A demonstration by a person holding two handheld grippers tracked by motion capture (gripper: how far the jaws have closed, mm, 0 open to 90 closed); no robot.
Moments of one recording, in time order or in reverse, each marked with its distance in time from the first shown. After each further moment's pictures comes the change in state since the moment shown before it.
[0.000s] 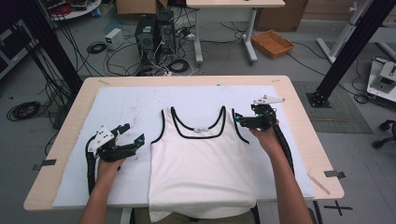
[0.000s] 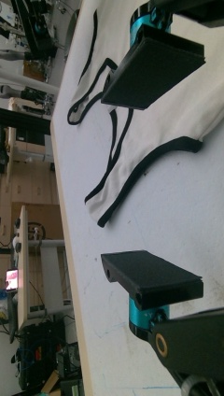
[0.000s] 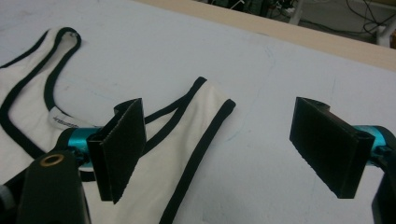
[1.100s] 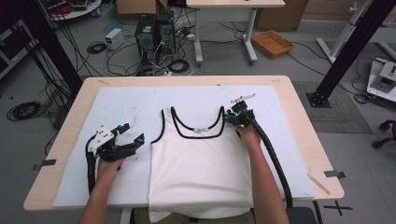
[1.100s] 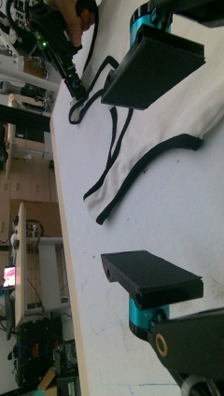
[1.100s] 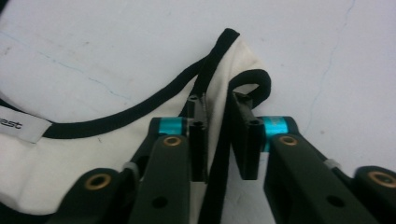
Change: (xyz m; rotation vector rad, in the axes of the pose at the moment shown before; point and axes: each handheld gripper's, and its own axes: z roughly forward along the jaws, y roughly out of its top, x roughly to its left) left arm 0.001 0.000 0.000 0.002 0.010 -0.019; right arm 0.016 0.000 0.078 0.241 0.024 0.012
